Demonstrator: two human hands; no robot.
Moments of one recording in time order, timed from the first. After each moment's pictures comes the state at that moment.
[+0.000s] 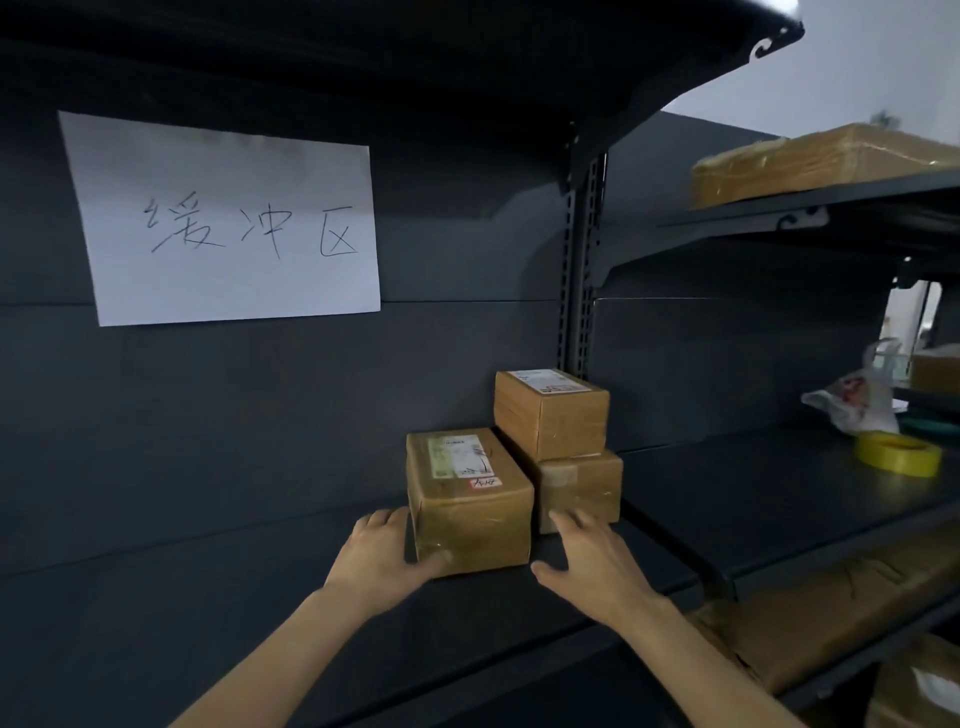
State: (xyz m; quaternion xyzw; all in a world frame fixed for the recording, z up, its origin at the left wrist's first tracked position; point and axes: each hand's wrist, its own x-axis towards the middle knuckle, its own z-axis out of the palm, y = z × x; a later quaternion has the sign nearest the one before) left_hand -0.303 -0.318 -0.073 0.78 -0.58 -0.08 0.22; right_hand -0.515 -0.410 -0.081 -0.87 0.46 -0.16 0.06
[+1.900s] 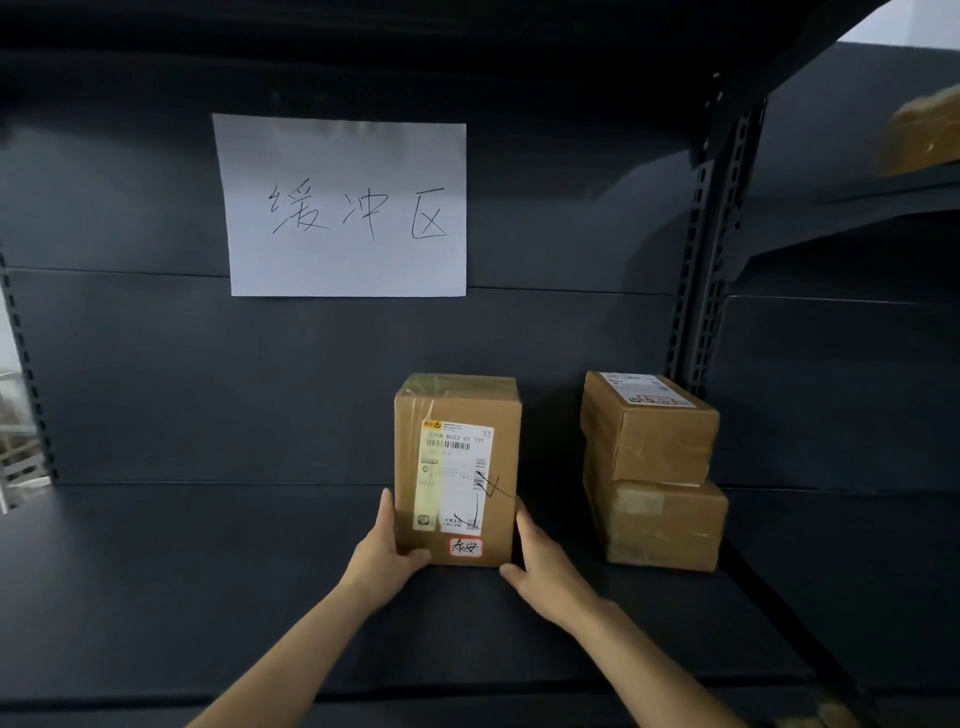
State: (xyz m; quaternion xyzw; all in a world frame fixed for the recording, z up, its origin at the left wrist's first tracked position) left_hand -0.271 -0.319 -0.117 0.80 -0.35 -0.18 0.45; right_hand -0.429 -0.443 -0.109 -0.89 0.28 -0.15 0.31
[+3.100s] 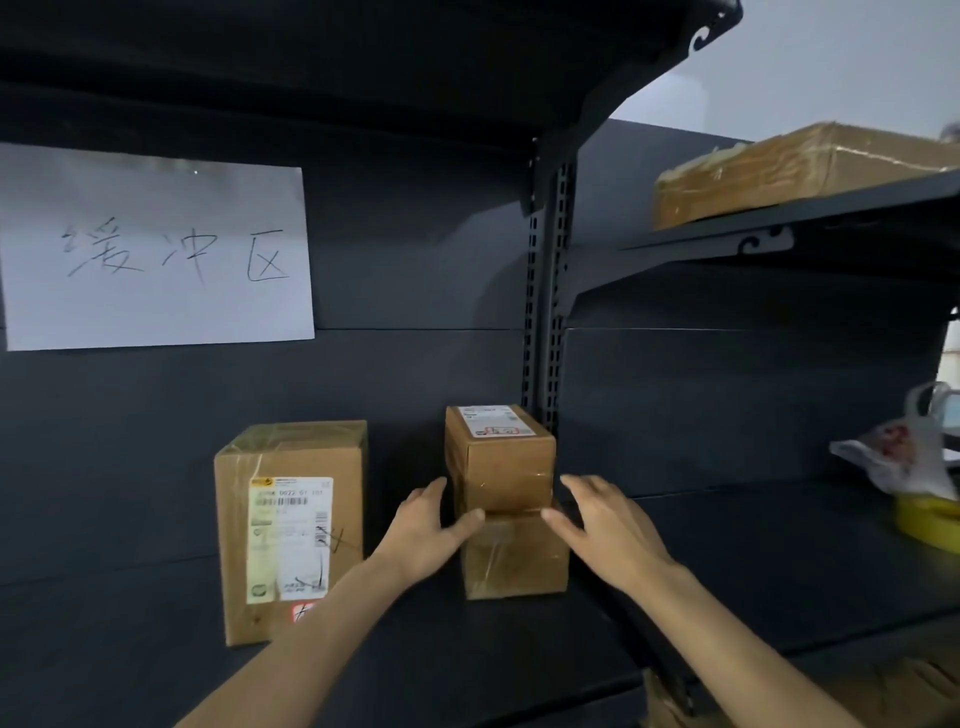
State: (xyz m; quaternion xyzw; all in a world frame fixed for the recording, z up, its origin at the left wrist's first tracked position) left_hand -0.402 -0.438 -0.026 0.74 -0.55 -0.13 0.37; right_hand -0.589 -0.534 -0.021 -0.89 0.40 -0.24 -0.01
